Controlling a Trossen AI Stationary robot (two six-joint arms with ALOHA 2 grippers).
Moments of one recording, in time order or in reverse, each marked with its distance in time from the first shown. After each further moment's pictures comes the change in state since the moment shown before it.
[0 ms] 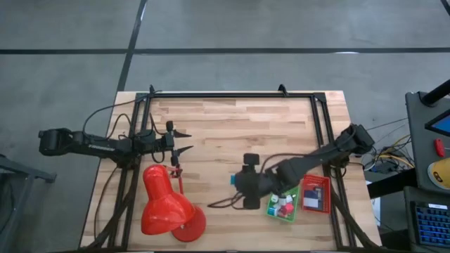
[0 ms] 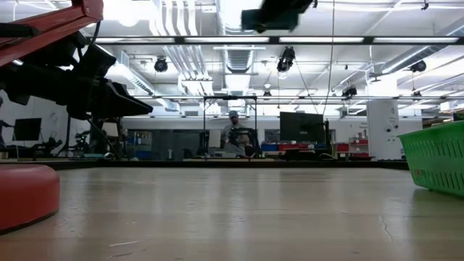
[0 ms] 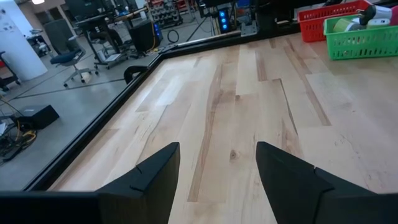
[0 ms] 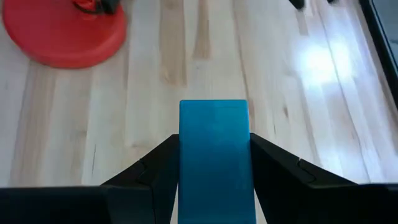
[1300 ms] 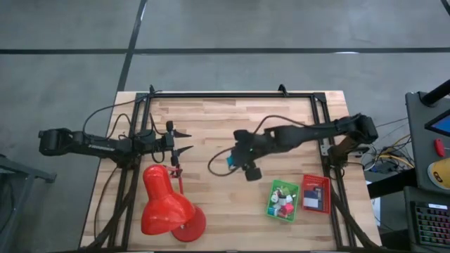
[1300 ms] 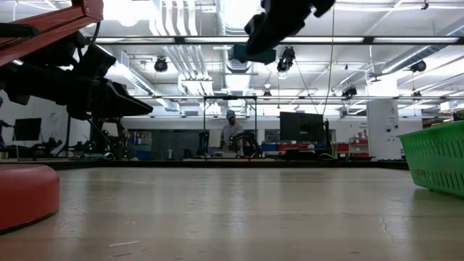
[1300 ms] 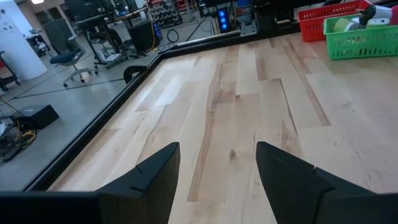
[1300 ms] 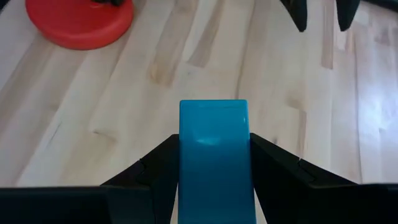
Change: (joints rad) left arm 0.000 0.000 0.000 0.000 0.000 0.000; right arm -0.340 -0.107 -0.154 0.176 -0.461 -0.470
